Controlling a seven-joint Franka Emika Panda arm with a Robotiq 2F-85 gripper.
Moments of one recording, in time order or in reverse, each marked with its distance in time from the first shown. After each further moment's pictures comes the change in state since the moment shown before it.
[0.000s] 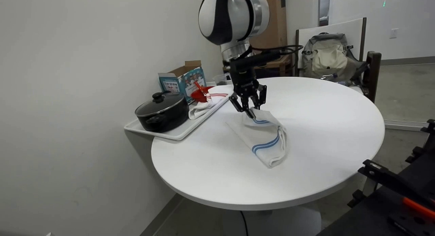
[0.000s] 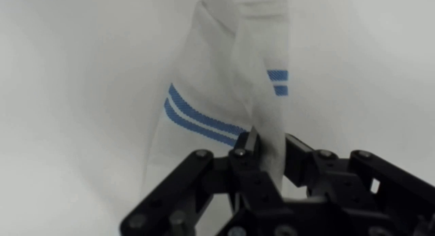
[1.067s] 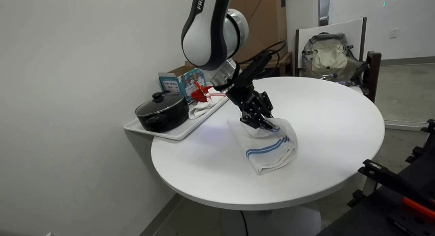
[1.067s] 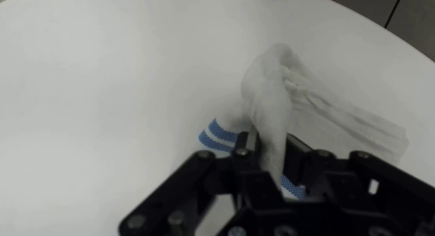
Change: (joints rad) arm 0.127 0.058 0.022 0.030 -0.360 -0.254 -0.055
